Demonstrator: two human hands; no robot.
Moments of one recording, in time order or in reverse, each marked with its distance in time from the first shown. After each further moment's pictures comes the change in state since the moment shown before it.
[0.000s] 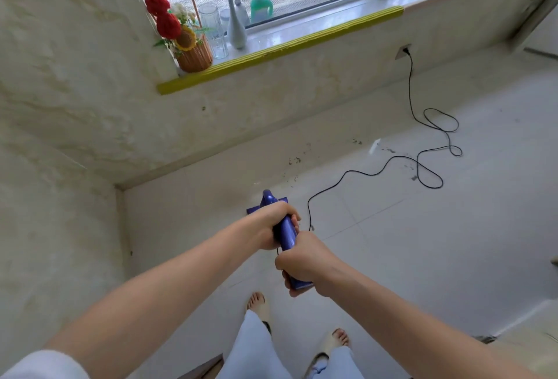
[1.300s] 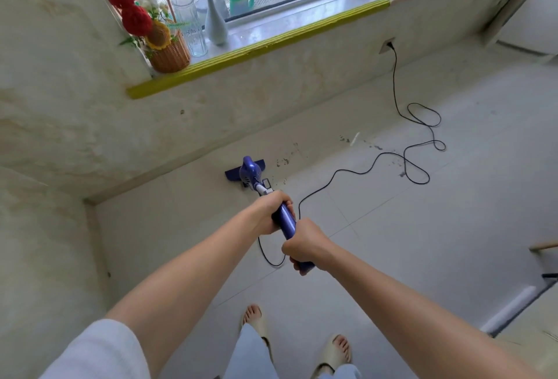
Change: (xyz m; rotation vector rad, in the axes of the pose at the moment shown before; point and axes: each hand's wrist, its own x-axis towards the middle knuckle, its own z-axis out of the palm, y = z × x) left_hand 0.078 0.084 -0.016 0.016 -0.014 0.073; right_hand 0.118 -0.042 -0.018 -0.213 0.135 0.052
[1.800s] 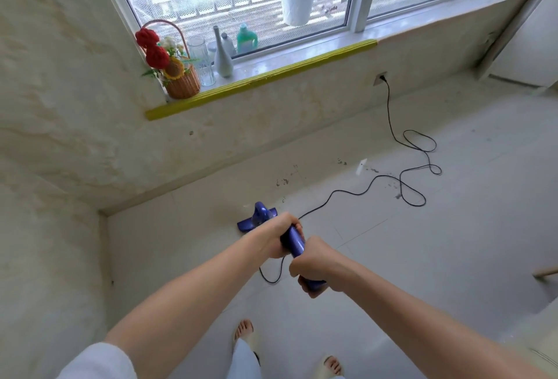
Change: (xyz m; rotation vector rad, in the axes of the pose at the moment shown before) left_hand -0.067 -0.076 0.067 -0.036 0.013 -0.003; right_hand -0.103 0.066 -0.036 0.088 -0.061 -0.041
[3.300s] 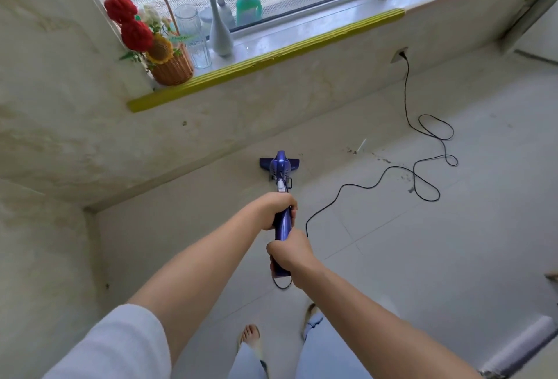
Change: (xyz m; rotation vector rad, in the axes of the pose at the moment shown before) left_hand 0.105 0.160 -0.039 0.329 0.012 -0.011; right_hand 0.163 -0.107 0.019 0.411 0.116 0.076
